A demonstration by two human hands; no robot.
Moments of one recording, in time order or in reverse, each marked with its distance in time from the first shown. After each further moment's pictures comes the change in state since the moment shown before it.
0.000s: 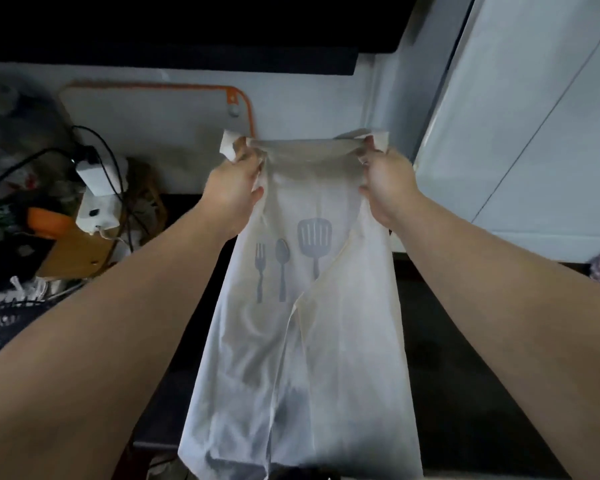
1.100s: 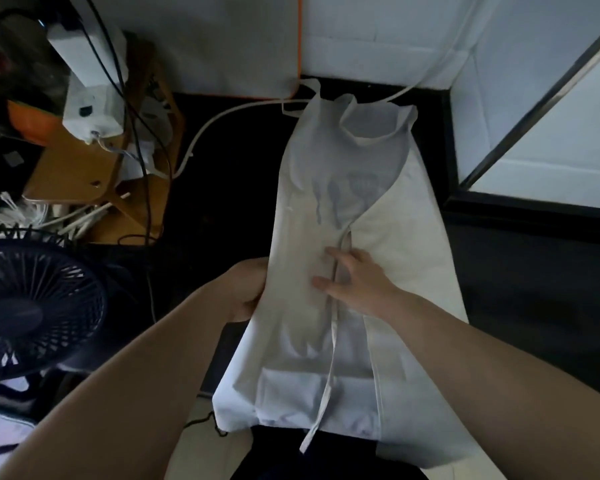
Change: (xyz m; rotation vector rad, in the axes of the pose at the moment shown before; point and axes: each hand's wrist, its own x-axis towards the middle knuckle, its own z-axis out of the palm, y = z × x) left_hand -0.030 -0.174 -0.133 0.204 -0.193 -0.750; right_hand -0.079 0.209 0.052 -0.965 -0.704 0.276
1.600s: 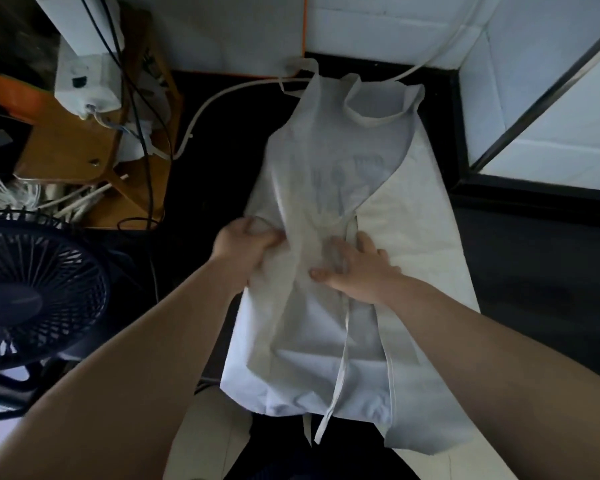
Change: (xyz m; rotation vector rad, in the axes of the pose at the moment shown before) left_hand 0.012 0.005 -0.016 0.072 0.491 0.229; right_hand 0.002 -0.007 0.010 -0.231 -0.067 0.121
